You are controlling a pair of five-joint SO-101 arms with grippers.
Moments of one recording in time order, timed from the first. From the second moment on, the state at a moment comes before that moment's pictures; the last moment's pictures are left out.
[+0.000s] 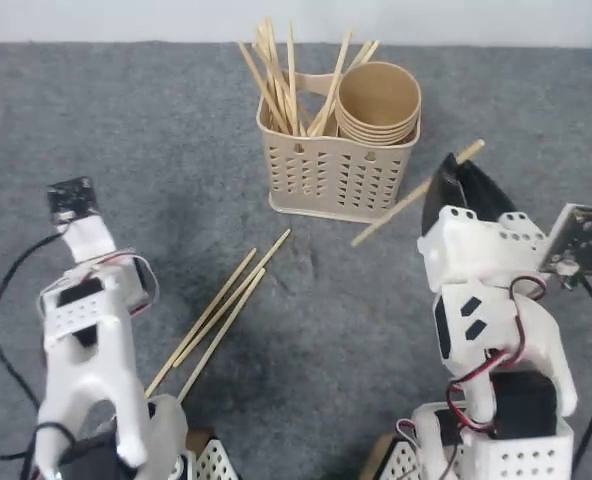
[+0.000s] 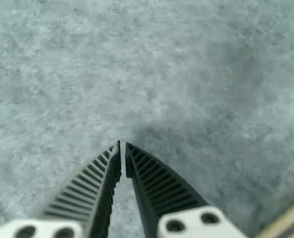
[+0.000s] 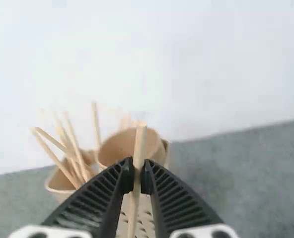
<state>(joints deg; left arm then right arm) -27.7 -28.4 67.8 34.6 -0.9 -9.3 -74.7 45.7 43.3 -16.7</state>
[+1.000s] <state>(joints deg) -21.5 -52.8 81.4 36.4 -7.9 -12.0 -30.1 -11.5 35.3 -16.9</state>
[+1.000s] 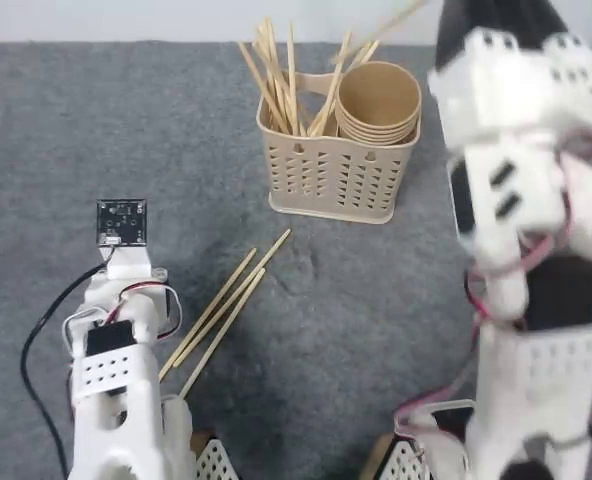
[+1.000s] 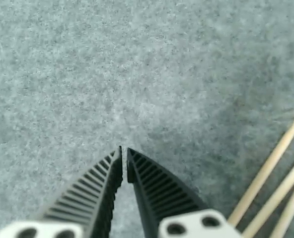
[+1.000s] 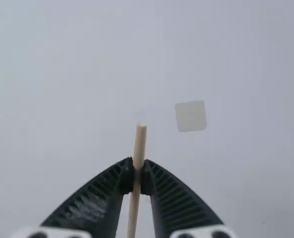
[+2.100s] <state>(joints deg) -21.5 -52.8 81.4 36.4 -7.9 -29.0 -5.3 8.3 28.0 -8.5</state>
